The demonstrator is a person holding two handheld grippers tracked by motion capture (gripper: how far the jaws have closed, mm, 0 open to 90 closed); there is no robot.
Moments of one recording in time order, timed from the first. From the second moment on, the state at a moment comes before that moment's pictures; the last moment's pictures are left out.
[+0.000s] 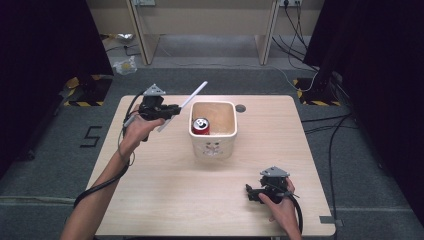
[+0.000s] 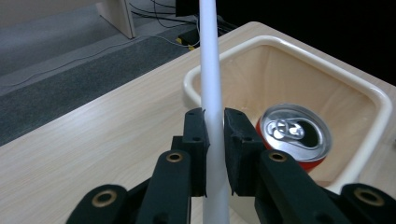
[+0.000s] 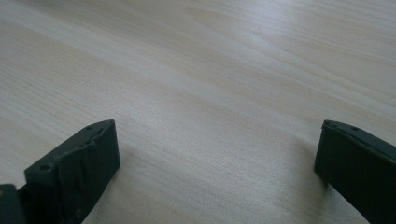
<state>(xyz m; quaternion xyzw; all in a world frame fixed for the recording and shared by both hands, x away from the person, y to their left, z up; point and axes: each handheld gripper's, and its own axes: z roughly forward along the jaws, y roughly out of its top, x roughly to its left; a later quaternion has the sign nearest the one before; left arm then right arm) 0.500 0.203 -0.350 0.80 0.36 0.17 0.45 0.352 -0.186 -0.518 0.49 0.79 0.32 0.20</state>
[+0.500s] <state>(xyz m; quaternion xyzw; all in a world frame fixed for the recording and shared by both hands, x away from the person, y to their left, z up) 0.481 0.185 -0.354 0.83 0.32 0.15 0.44 0.352 -0.186 -0.518 0.49 0.79 0.32 0.20</state>
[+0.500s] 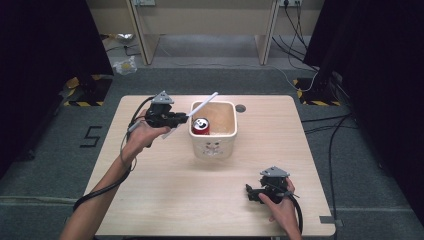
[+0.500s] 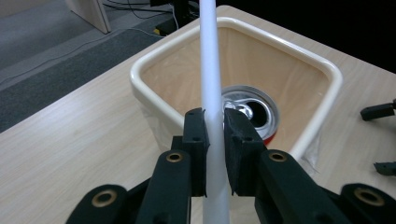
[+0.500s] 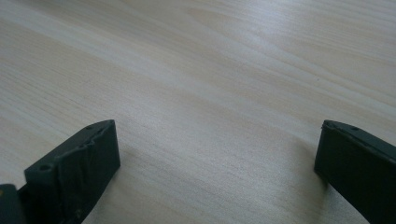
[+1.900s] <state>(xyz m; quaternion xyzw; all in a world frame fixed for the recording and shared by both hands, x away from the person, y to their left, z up) 0.464 0.141 -0.353 0.86 0.30 0.12 0.40 0.352 -0.186 -0.518 0.49 0.79 0.32 0.20</state>
